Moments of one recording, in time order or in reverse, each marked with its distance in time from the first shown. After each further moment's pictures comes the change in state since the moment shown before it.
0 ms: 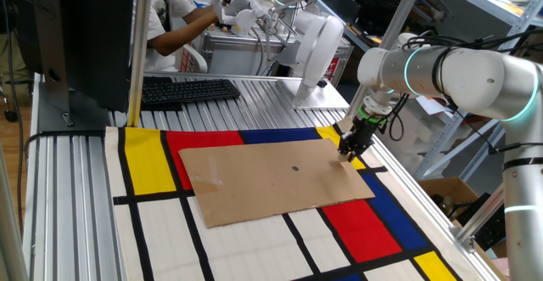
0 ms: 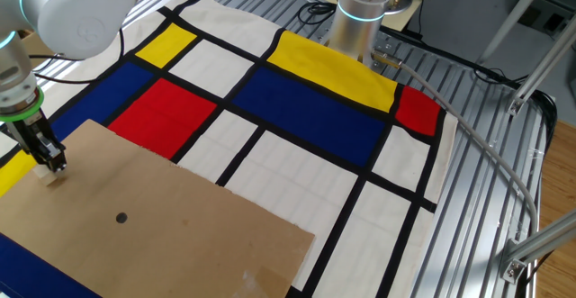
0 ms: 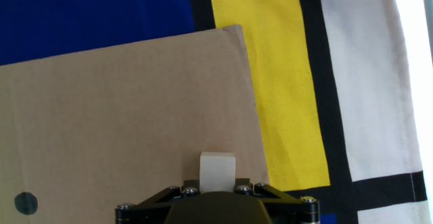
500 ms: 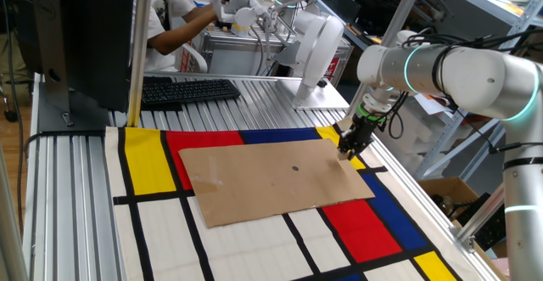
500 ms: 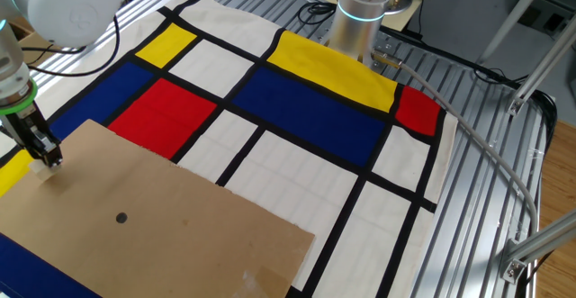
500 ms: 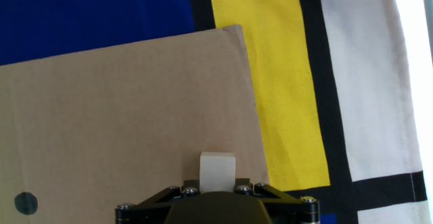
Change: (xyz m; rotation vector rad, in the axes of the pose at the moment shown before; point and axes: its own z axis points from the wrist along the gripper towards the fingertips) arm -0.001 0.003 -0.007 0.000 0.005 -0.002
